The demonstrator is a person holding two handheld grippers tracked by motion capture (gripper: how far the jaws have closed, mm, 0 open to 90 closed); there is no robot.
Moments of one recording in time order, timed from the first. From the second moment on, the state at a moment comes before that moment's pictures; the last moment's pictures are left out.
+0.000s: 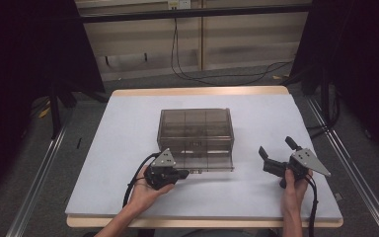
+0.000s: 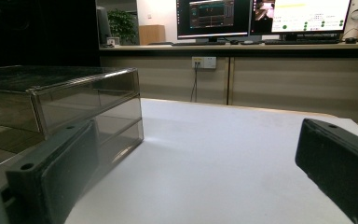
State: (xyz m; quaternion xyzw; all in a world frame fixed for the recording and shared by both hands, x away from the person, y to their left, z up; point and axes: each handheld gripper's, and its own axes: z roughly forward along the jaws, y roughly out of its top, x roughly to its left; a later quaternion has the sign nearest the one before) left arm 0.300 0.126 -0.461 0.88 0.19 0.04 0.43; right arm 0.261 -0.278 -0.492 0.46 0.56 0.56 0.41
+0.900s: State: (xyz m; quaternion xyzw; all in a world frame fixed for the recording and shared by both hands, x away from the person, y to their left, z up) left arm 0.304 0.129 -0.460 0.87 0.20 0.04 0.44; right arm 0.261 -0.277 -0.492 0.46 0.56 0.55 0.41
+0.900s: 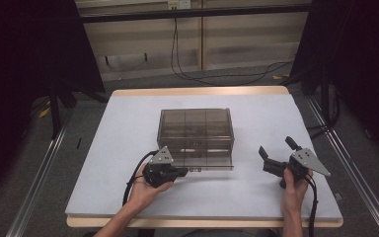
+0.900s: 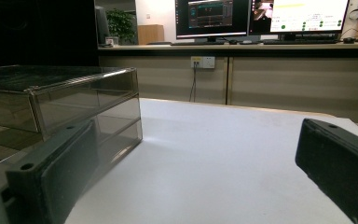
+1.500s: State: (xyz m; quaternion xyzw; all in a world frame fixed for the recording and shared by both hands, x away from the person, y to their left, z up) left arm 0.309 0.123 -0.456 0.87 0.20 0.04 0.44; right arm 0.261 -0.277 -0.492 0.45 0.56 0.55 0.41
